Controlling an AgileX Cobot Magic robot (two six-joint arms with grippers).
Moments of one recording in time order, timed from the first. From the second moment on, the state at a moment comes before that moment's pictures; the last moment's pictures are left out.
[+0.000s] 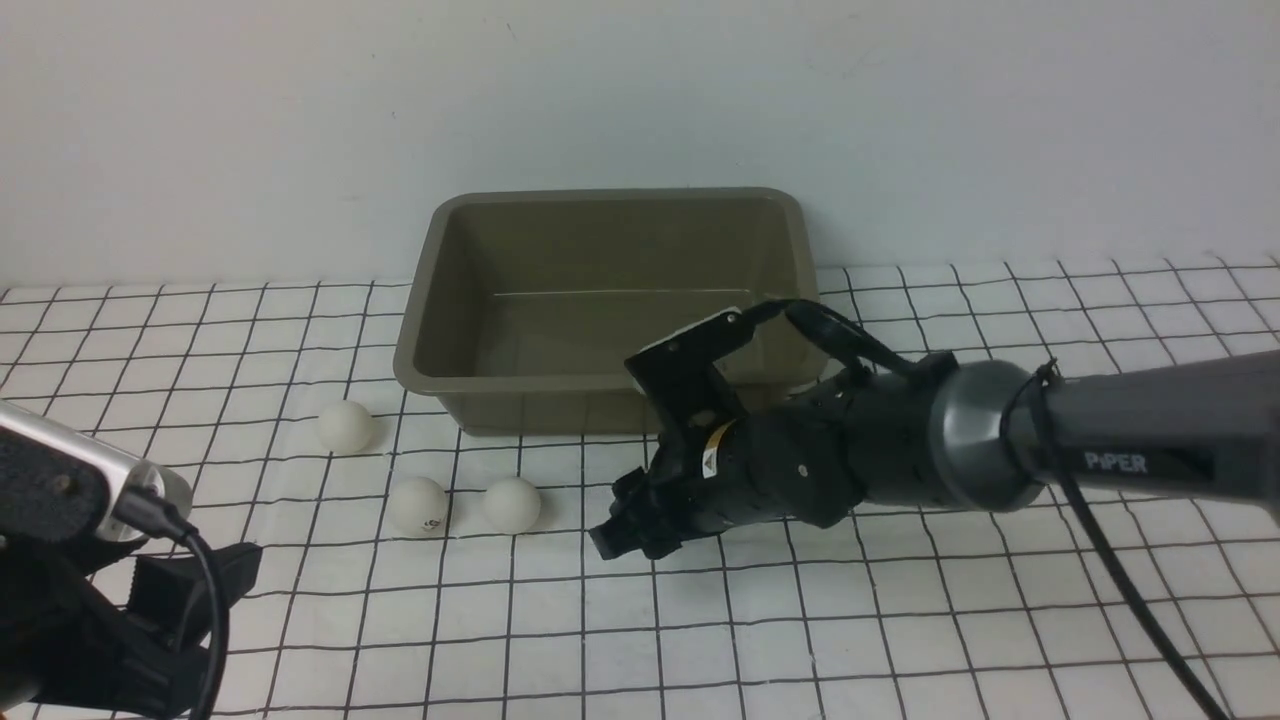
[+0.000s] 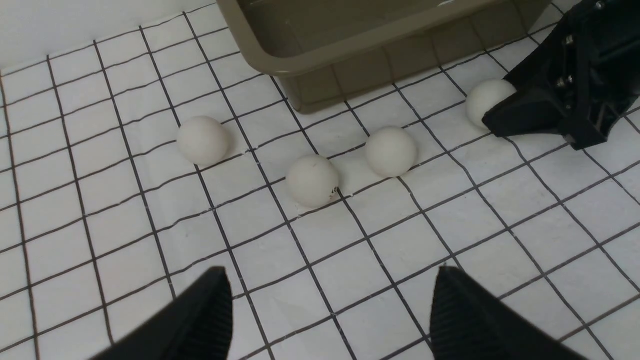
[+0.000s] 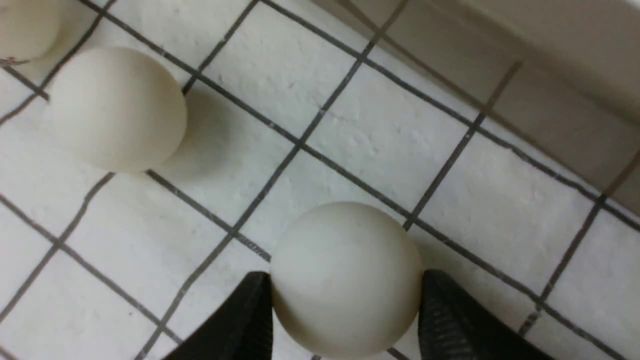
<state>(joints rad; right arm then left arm) 0.69 2.01 -1.26 0.09 0.30 -0.05 0.06 0.73 -0.48 -0.68 0.55 0.84</state>
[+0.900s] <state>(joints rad) 0.50 1.85 -1.37 -0.07 0.31 -0.09 0.06 0.73 -0.48 -0.72 0.55 0.85</state>
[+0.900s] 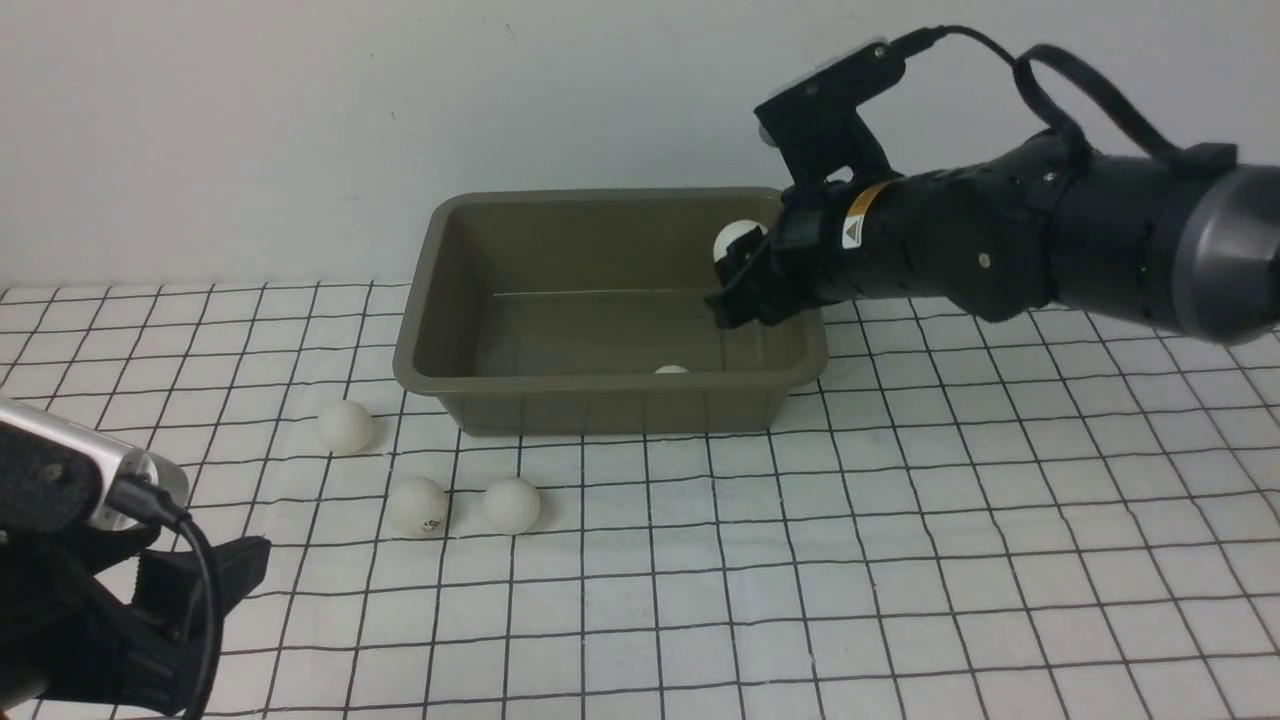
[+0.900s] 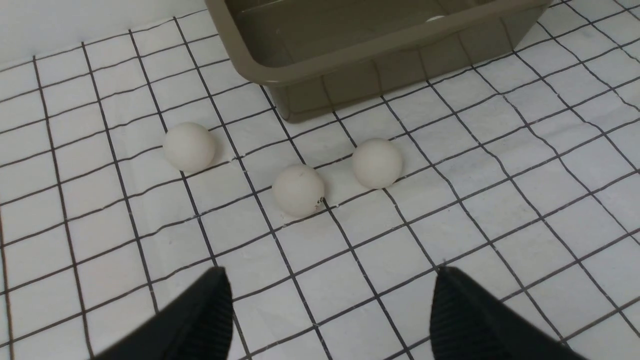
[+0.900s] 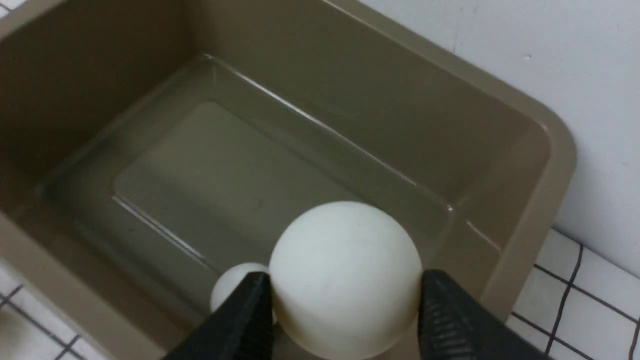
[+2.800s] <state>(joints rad) 0.47 1.26 -1.47 0.02 1.20 -0.30 -0.17 1.47 -1.01 -0.64 0.83 0.84</state>
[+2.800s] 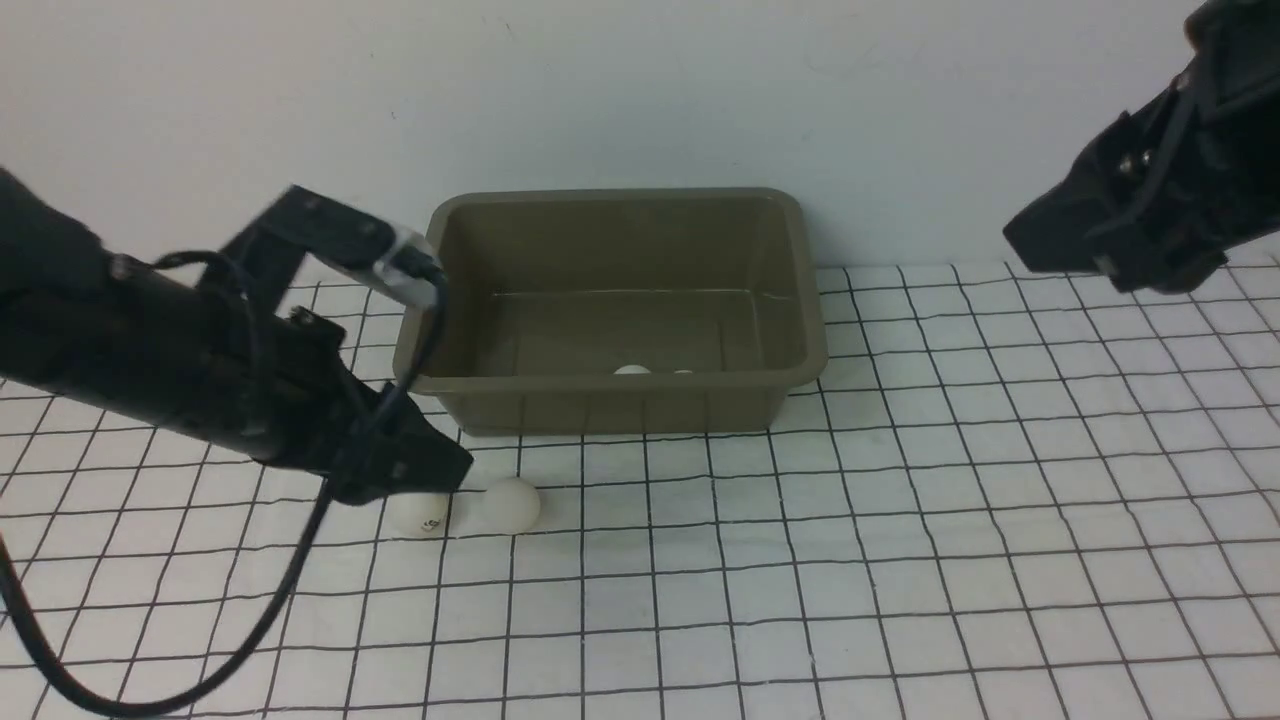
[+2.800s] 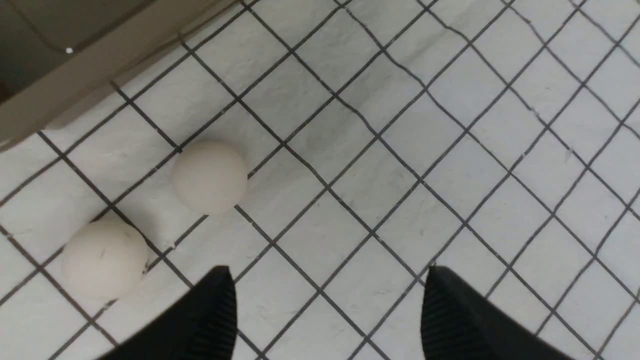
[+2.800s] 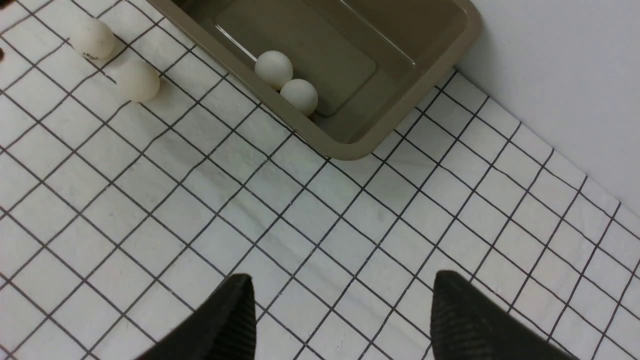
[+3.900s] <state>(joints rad) 0.47 1.26 -1.47 0.03 1.19 -0.31 -0.34 1.81 -1.02 -0.44 0.32 0.27</state>
